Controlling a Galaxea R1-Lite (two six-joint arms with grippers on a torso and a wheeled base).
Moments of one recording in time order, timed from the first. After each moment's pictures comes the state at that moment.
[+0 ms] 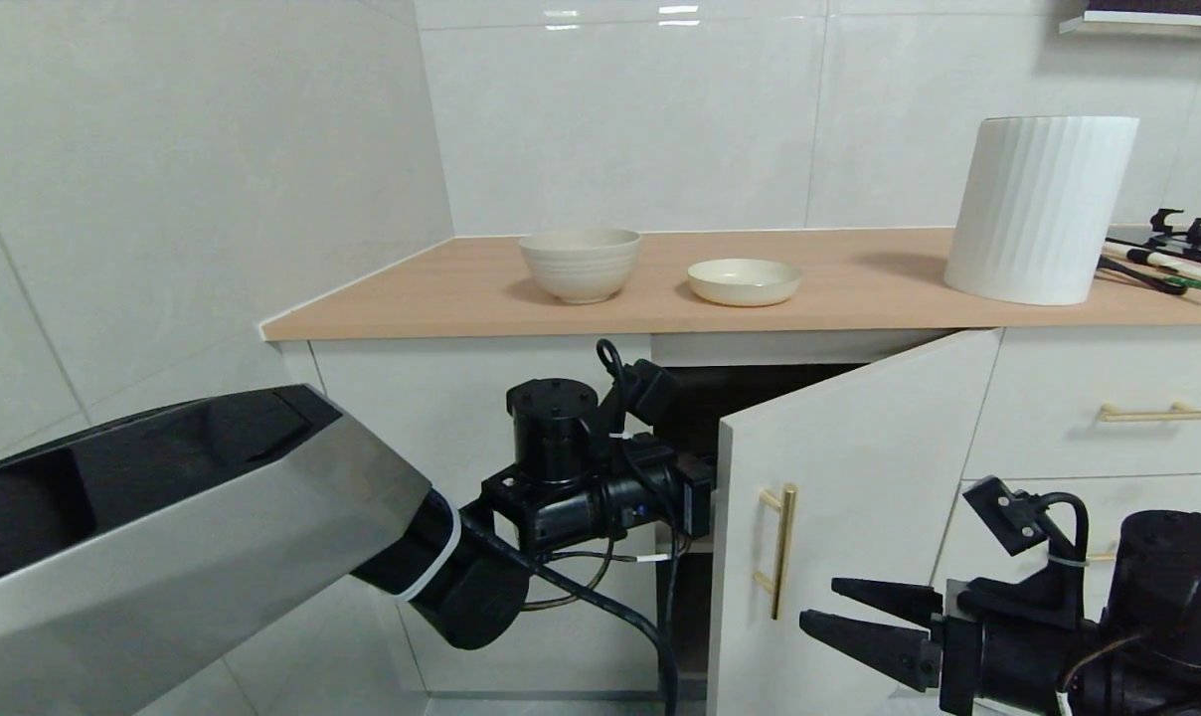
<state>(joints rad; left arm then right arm) -0.65 2.22 -1.01 -1.09 -0.48 -0.22 0.49 1.79 -0.10 -1.48 0.51 0.47</state>
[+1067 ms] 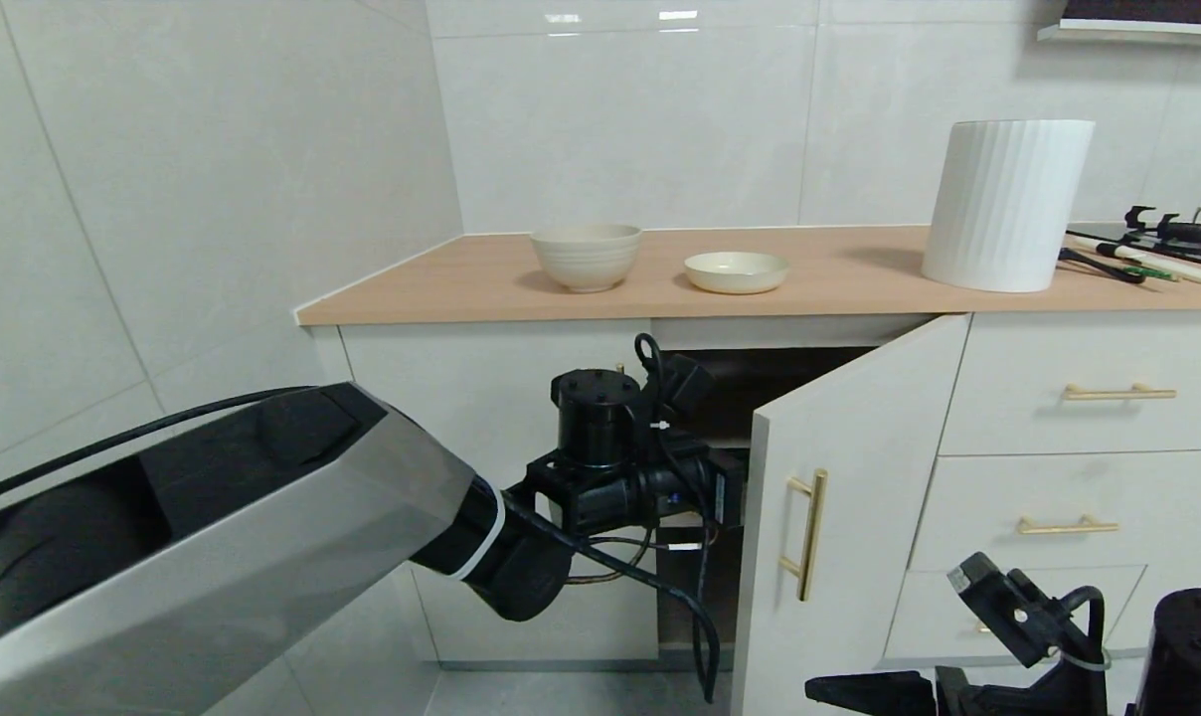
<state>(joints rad) -0.69 2.29 -1.18 -0.96 -0.48 -0.23 0.72 1.72 0.00 -1.48 0.51 0.43</state>
